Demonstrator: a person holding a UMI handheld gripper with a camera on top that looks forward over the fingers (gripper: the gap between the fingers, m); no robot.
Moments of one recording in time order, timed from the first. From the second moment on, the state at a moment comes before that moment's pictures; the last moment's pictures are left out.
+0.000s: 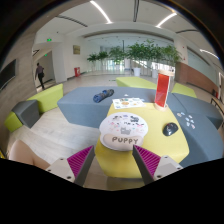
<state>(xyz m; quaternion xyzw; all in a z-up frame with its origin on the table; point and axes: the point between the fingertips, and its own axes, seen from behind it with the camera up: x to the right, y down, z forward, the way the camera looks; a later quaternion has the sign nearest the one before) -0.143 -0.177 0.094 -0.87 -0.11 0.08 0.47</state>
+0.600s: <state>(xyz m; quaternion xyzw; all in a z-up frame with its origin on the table) 0.063 -0.020 0.015 -0.88 -0.04 0.02 0.48</state>
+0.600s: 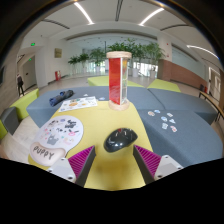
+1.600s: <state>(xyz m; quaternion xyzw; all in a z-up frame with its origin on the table) -0.132 0.068 0.118 -0.84 -0.07 0.04 0.54</state>
